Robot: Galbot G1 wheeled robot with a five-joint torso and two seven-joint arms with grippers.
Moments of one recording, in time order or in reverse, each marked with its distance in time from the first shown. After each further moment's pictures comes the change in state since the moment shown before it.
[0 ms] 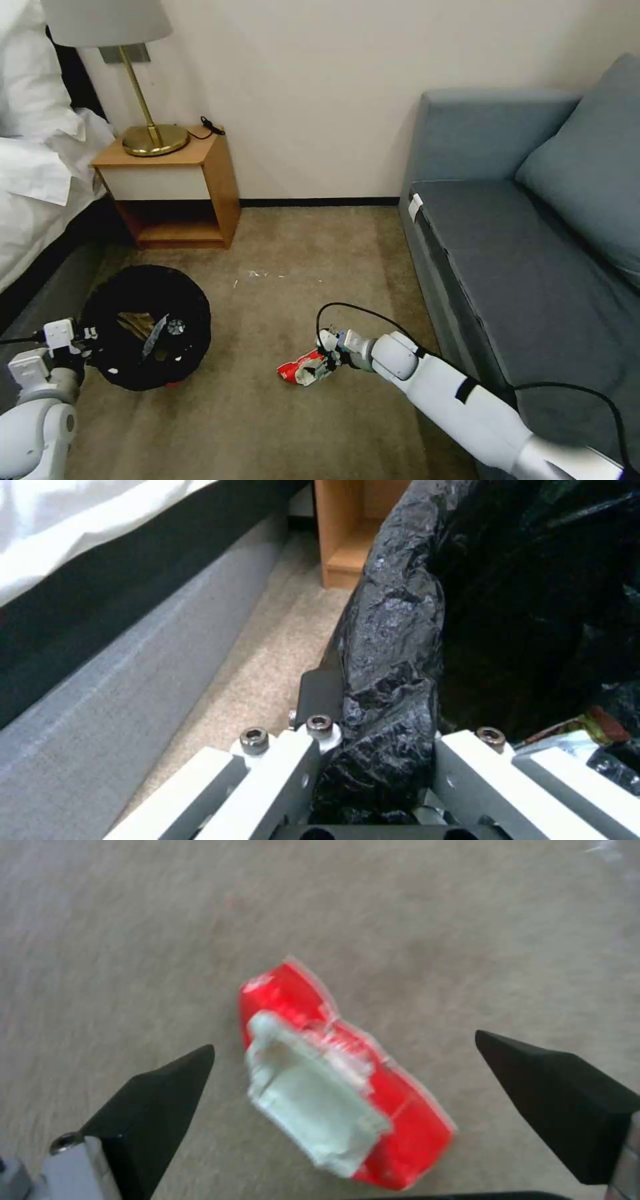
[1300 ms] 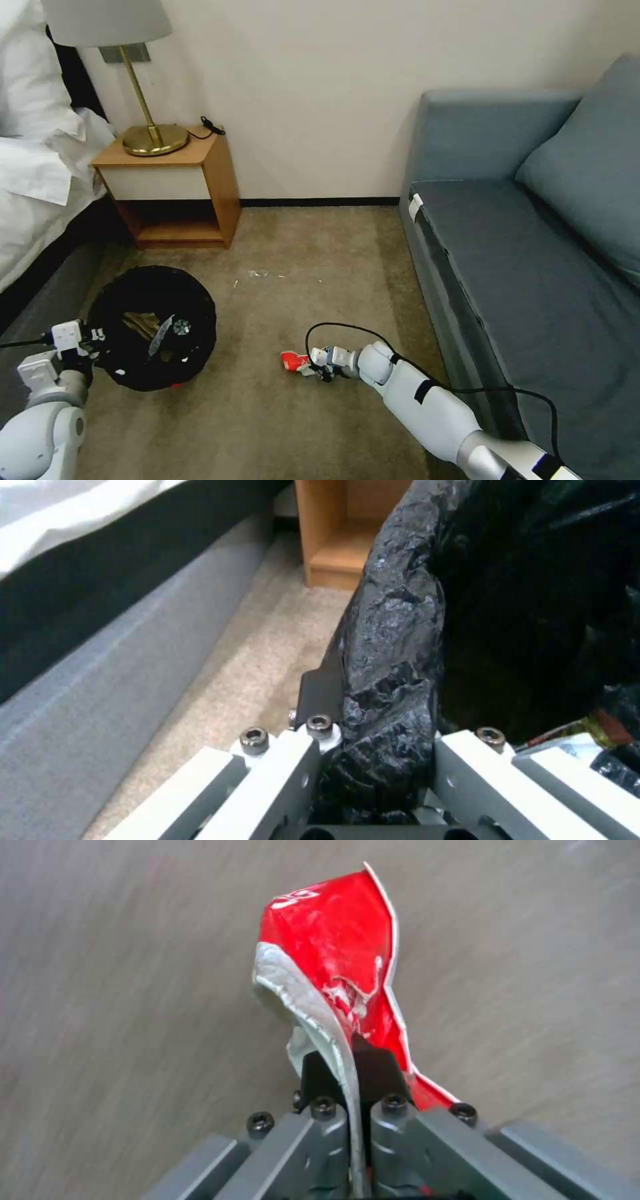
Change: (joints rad) left arm 0.005 -0.031 0.036 -0.017 0.029 -0.012 0.000; right arm -0.017 0.171 0.152 -0.233 -0.163 0.188 0.100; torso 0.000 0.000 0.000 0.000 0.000
